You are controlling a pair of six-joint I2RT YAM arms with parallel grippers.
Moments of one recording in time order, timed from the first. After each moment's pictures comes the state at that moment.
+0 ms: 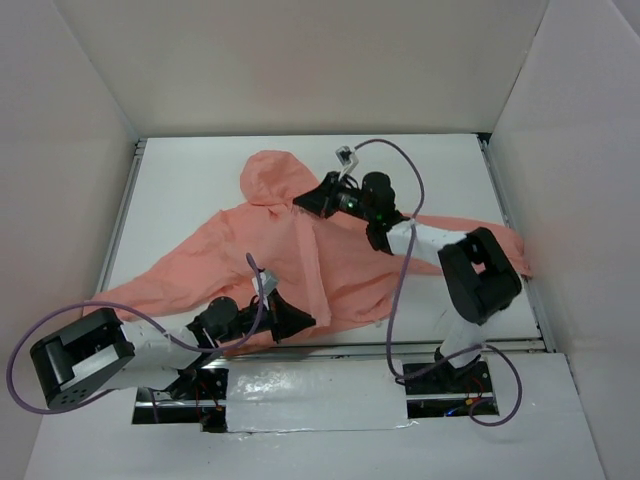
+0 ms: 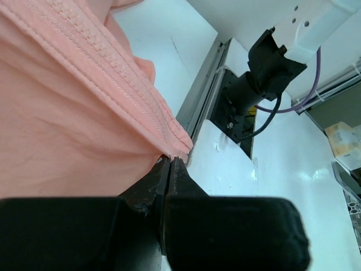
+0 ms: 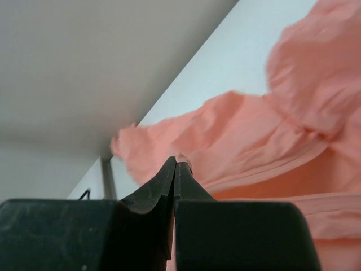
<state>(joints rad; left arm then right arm) -0.93 1.19 0.06 1.11 0.31 -0.63 0.52 1.69 0.93 0.79 -0.56 0.71</state>
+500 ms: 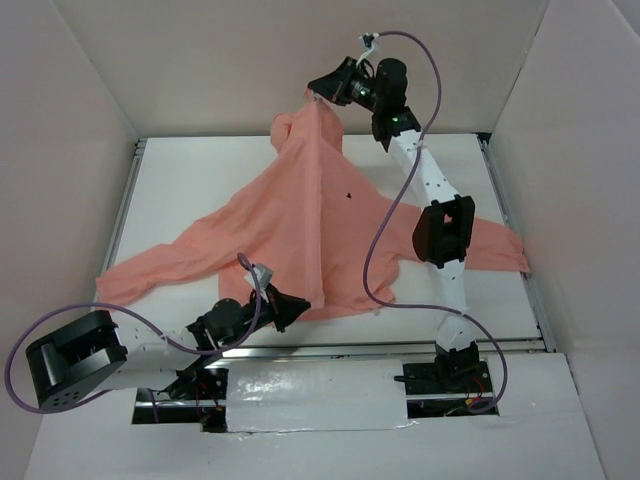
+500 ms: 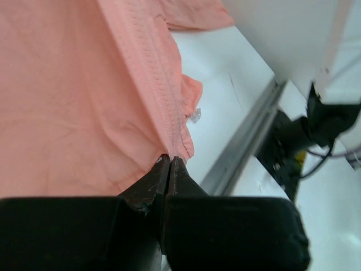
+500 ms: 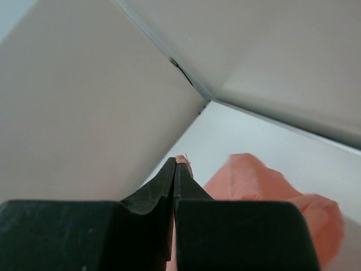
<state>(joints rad) -0.98 1.15 0.07 0.99 0.00 -0.61 0.28 2.36 2.38 0.08 -0.60 0.72</state>
